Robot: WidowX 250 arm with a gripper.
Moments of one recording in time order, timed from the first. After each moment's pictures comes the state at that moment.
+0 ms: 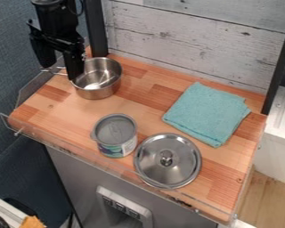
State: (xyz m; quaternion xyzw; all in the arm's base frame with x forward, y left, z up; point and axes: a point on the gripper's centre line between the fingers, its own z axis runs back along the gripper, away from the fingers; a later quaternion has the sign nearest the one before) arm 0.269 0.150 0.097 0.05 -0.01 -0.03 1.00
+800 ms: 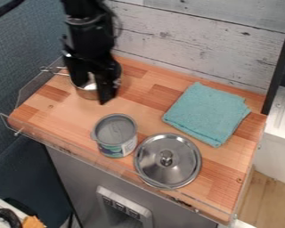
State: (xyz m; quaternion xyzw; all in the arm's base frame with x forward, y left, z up) arm 0.250 0.059 0.102 0.04 -0.03 -0.14 0.99
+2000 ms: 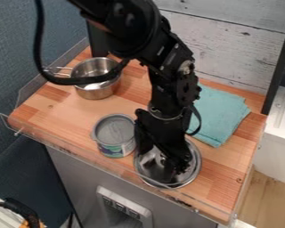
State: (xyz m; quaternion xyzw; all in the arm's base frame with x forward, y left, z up) arm 0.244 -0.039 0.011 0.04 -0.02 -0.19 0.98
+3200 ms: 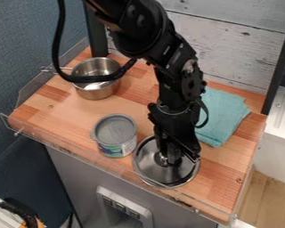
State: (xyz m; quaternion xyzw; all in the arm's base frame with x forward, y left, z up) arm 0.262 -0.032 0.003 0.04 -0.04 -0.21 0.98
